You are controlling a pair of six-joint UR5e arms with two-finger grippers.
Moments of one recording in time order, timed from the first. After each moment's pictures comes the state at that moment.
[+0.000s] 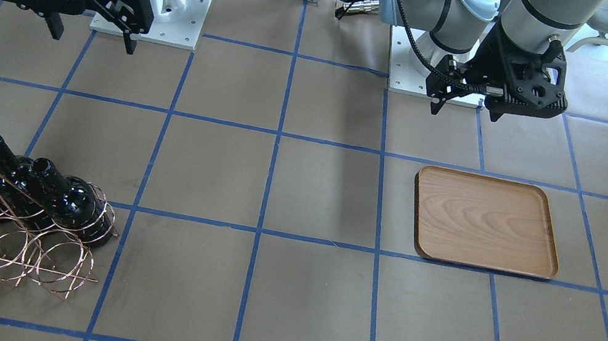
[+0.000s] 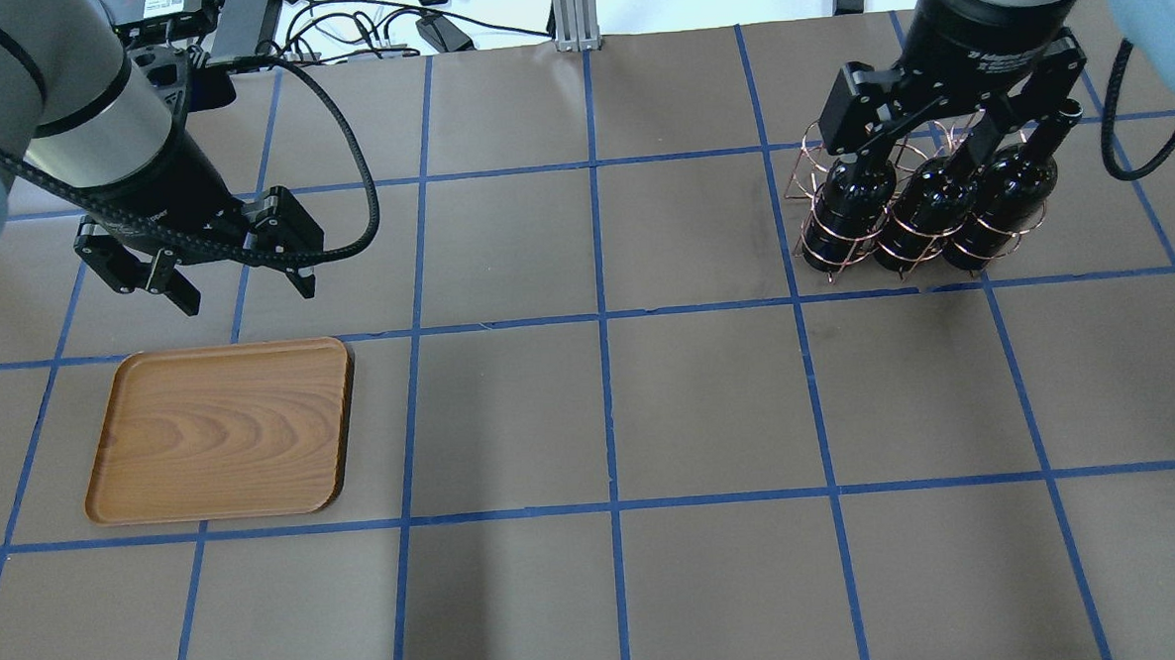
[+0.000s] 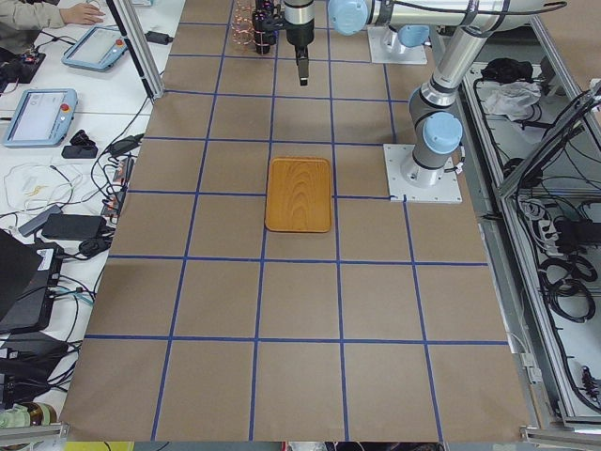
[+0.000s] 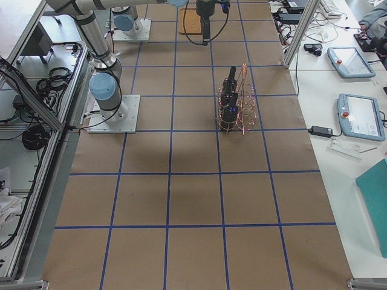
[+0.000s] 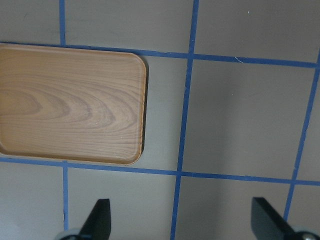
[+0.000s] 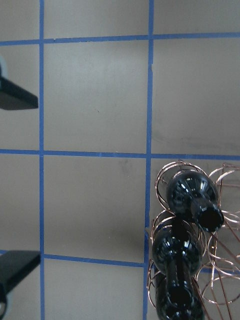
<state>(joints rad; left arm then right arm) -1.53 -1.48 -1.66 -1.65 1.59 -0.04 1.54 -1.60 1.51 -1.50 -1.61 -0.07</state>
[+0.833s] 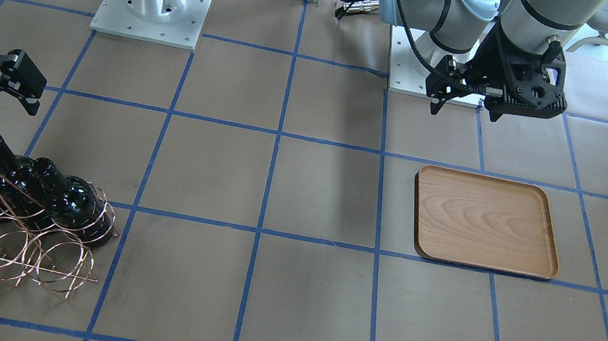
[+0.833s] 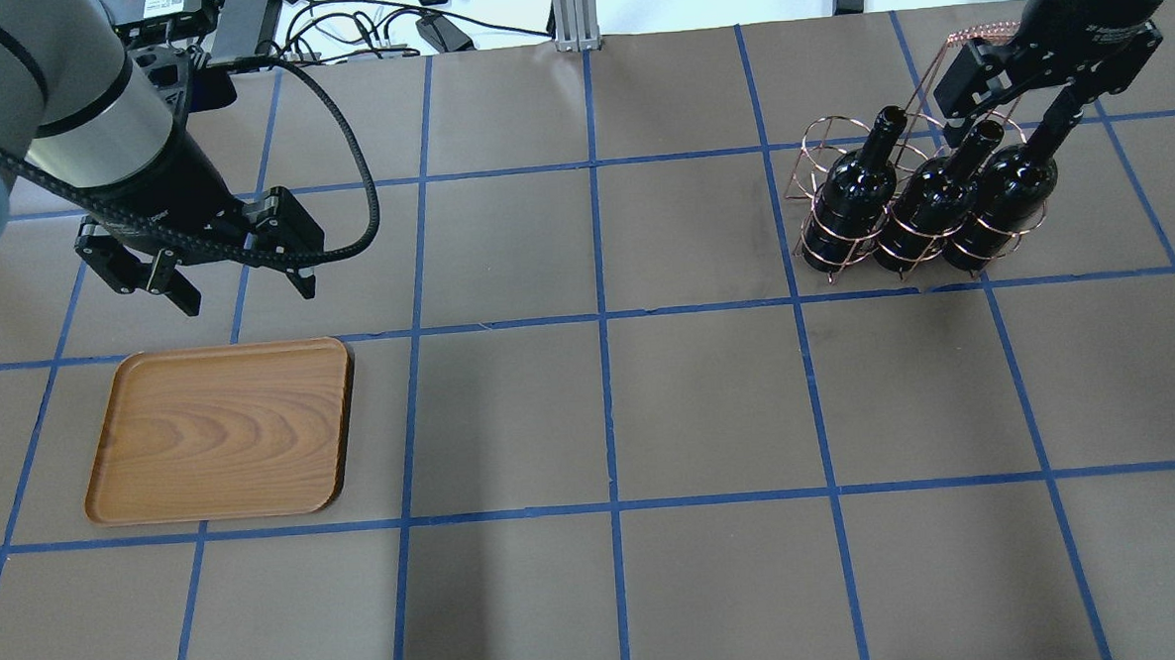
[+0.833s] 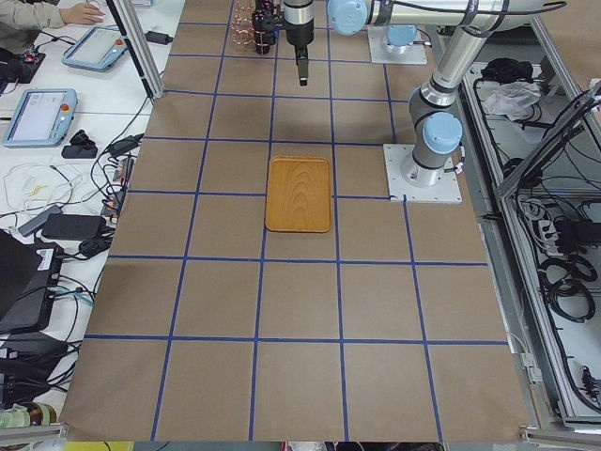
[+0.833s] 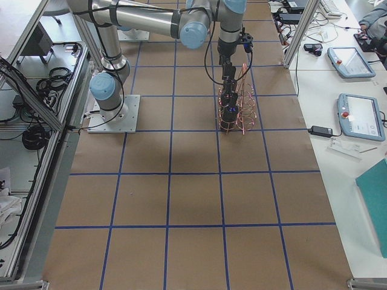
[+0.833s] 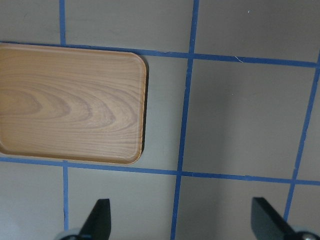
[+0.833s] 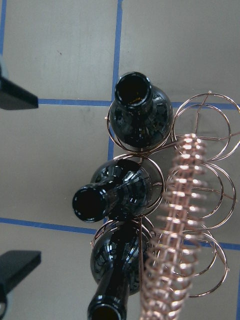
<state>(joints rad) -1.53 -1.48 -1.66 -1.65 1.59 -0.04 1.34 -1.43 1.52 -1.64 -1.56 -0.31</state>
